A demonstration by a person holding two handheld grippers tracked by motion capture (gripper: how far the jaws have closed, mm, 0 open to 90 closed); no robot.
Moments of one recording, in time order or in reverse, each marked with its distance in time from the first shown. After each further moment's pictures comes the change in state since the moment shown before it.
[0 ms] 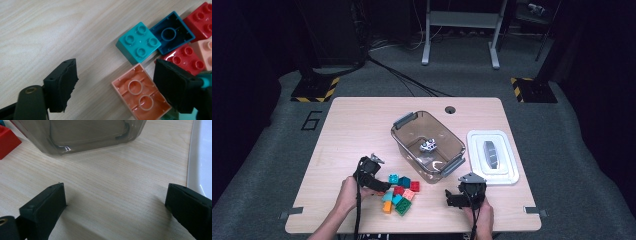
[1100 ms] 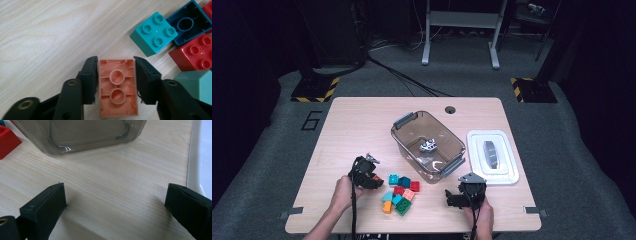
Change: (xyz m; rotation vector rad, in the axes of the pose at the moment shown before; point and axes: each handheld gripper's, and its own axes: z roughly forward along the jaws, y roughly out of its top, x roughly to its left) left arm 0.014 -0.006 -0.003 0.008 0.017 0.012; right arm 0.000 0.000 0.000 0.000 -0.003 -0.003
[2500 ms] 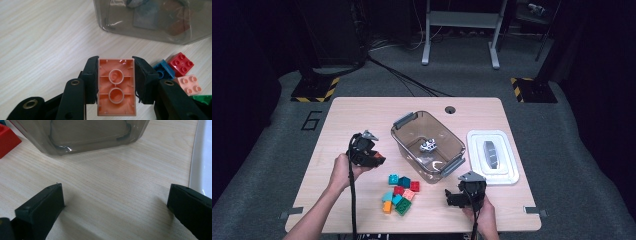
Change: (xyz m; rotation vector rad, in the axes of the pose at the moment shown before) left arm 0.011 0.059 -0.056 -0.126 -0.007 0.037; right arm -0.003 0.003 0.003 0.009 0.017 -0.010
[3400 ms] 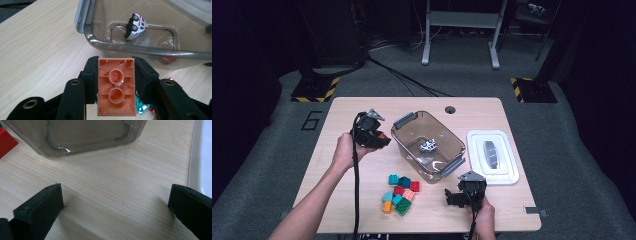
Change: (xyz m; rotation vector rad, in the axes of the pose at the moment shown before) left arm -0.005 0.063 -0.032 -0.046 0.034 0.073; right arm 0.001 0.001 0.001 0.000 -0.018 0.014
